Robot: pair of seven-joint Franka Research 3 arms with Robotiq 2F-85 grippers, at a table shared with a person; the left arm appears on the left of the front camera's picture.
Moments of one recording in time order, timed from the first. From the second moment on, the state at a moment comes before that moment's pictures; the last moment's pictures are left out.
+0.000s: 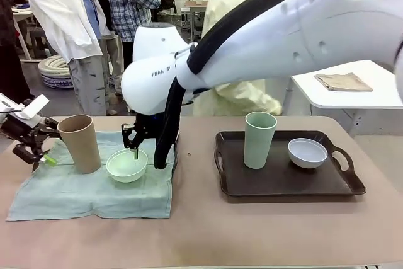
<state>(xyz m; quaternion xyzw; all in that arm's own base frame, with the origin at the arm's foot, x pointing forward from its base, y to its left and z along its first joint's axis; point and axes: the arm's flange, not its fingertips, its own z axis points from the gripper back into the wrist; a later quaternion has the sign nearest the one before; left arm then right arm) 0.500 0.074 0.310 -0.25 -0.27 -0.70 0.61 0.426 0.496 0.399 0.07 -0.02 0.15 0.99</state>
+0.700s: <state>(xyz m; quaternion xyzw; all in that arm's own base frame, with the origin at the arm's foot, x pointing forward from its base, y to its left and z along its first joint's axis) 0.428 0.010 0.484 -0.05 -0.18 -0.53 0.83 0.370 0.427 0.523 0.02 -0.04 0.11 0.99</state>
